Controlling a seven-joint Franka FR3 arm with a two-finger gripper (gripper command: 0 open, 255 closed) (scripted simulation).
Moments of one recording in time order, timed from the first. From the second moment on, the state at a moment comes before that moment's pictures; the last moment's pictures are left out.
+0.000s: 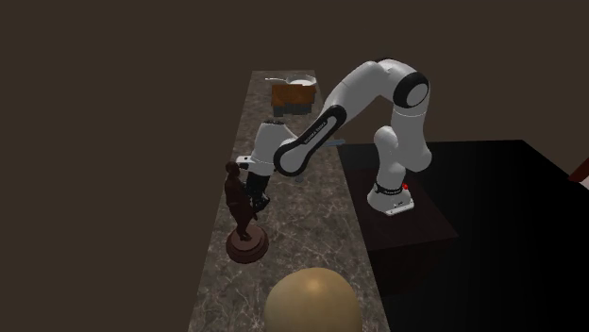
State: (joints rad) arm 0.34 0.16 -0.16 -2.14 0.59 2.66 -0.98
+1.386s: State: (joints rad) arm 0.35 0.07 -0.19 -2.08 0.45 2.51 -0.84
